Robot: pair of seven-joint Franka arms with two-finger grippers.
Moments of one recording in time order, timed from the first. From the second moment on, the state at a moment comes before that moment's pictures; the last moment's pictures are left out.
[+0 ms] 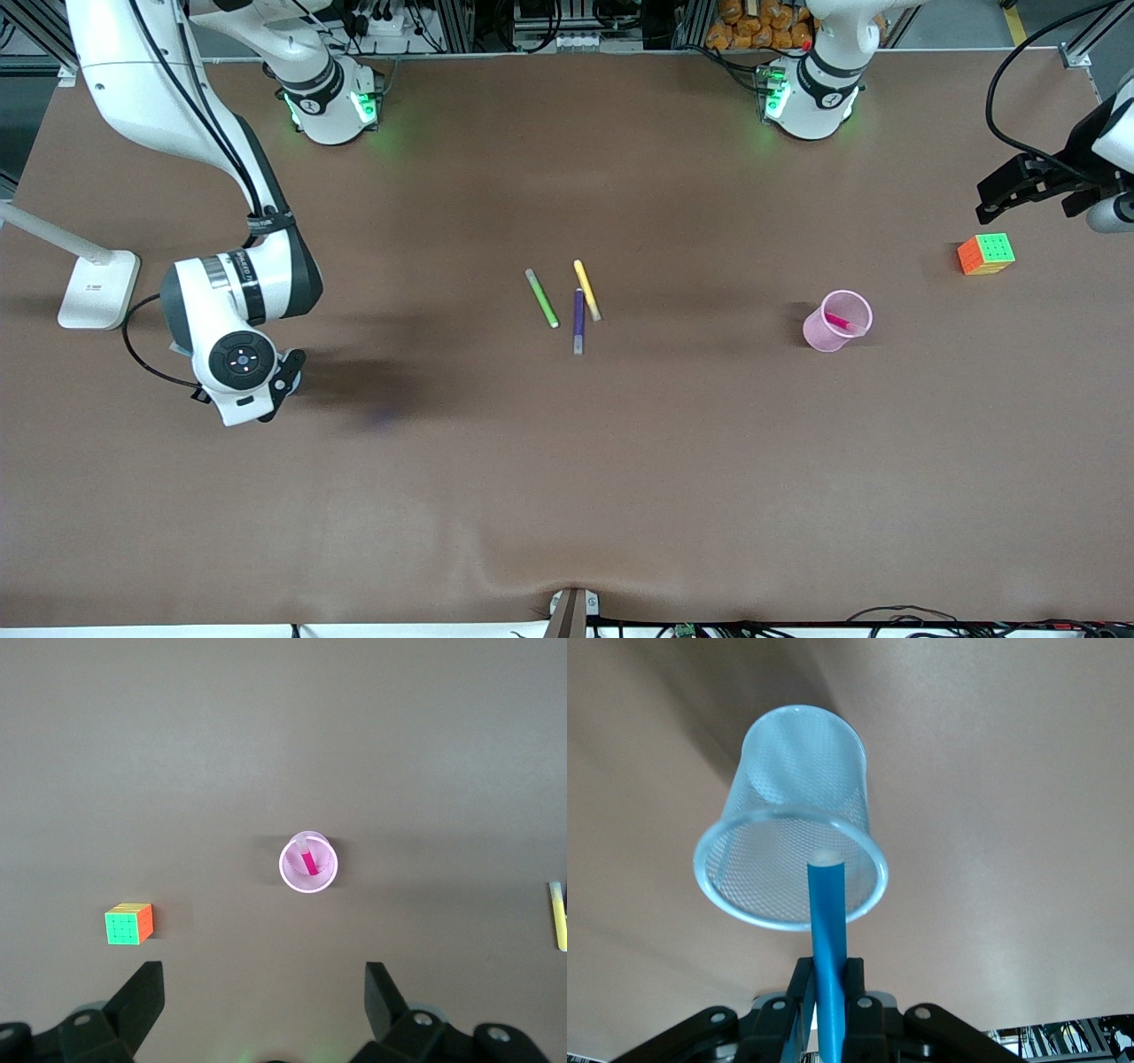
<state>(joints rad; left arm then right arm) 0.22 -0.04 -0.30 -1.54 0.07 1.52 -0.11 0.22 0.56 -0.10 -1.67 -0.57 1.85 -0.81</state>
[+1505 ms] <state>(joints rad) -0.09 -0.10 -0.03 -1.60 0.07 1.52 -0.13 0.24 0.56 -0.09 -1.73 -0.57 1.90 -0.67</state>
